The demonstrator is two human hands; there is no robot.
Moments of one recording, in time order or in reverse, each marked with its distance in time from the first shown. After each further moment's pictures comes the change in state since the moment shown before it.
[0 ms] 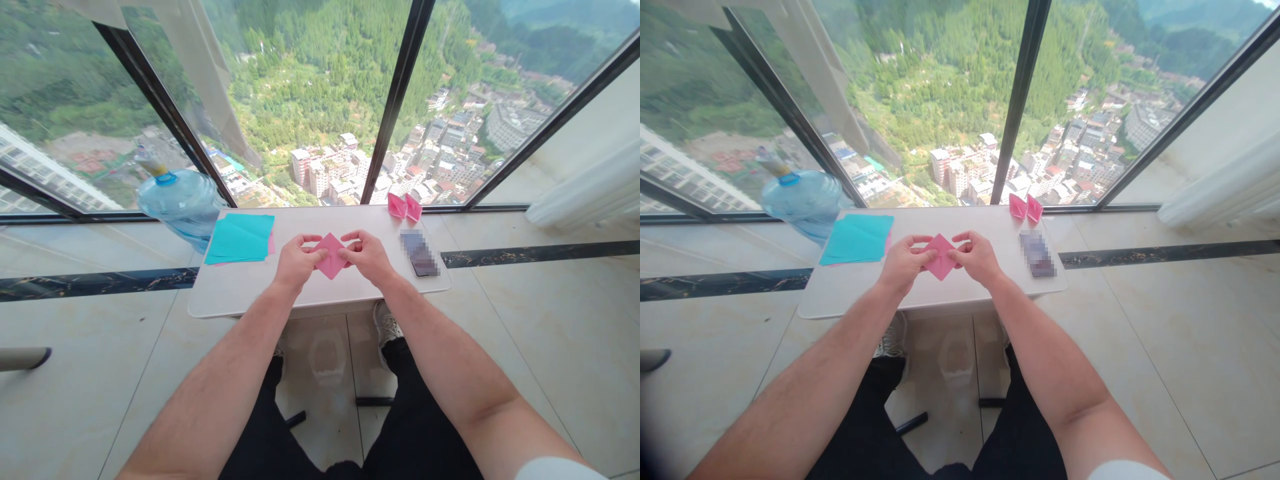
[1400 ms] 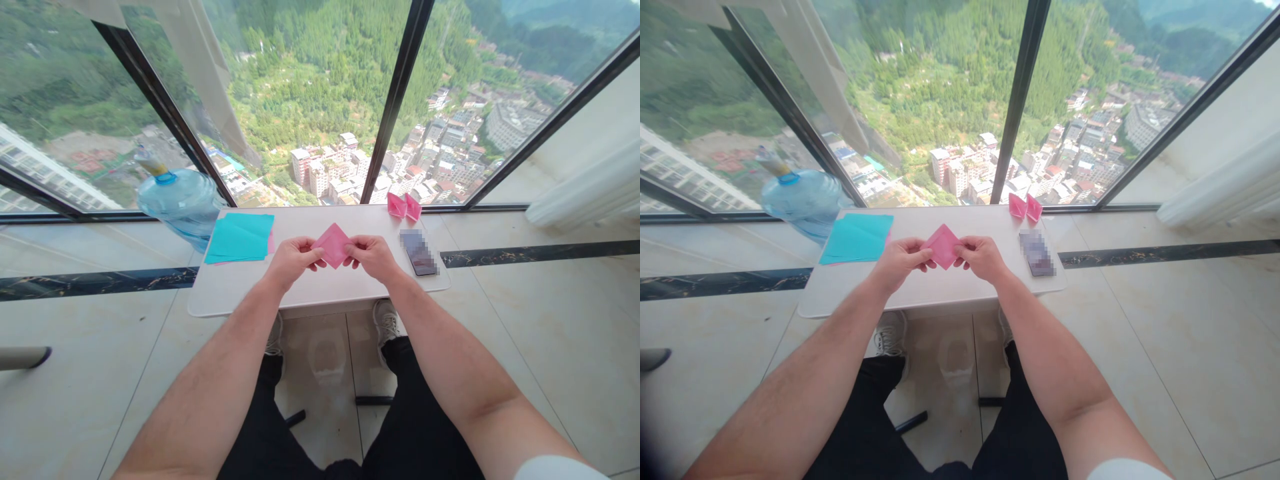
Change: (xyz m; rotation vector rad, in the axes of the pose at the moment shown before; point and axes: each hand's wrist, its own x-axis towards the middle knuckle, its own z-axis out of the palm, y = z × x) left_hand 0.003 0.011 -0.016 0.123 -0.211 0.074; right_hand 0.001 -0.005 -0.014 -0.049 -0.096 -0.051
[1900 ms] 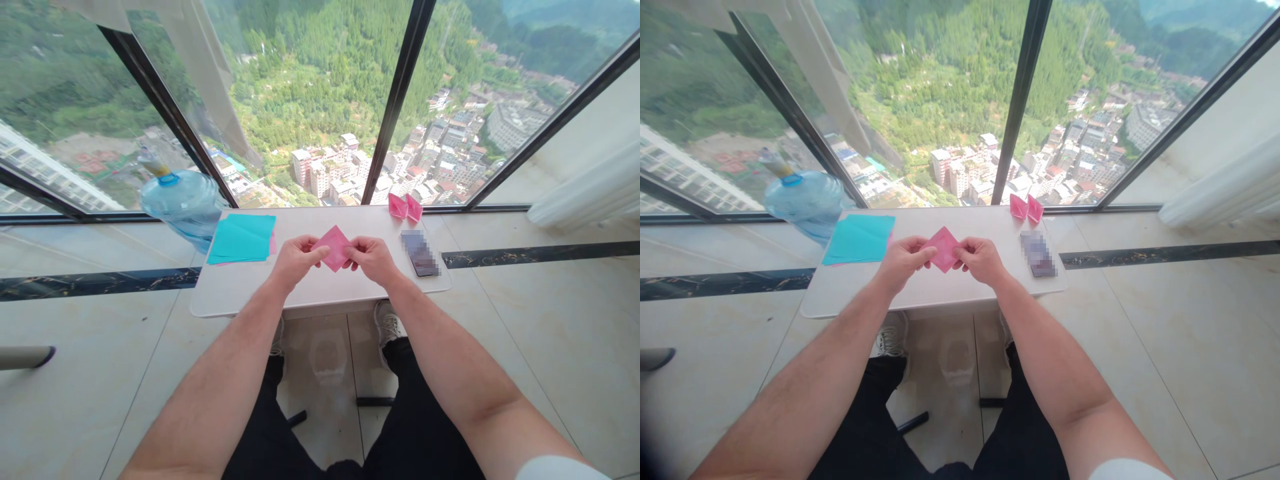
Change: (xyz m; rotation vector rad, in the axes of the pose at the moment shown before) left_hand -0.001 0.003 0.005 0.082 0.077 0.085; right_hand -0.006 -0.005 0.008 0.007 0.030 0.000
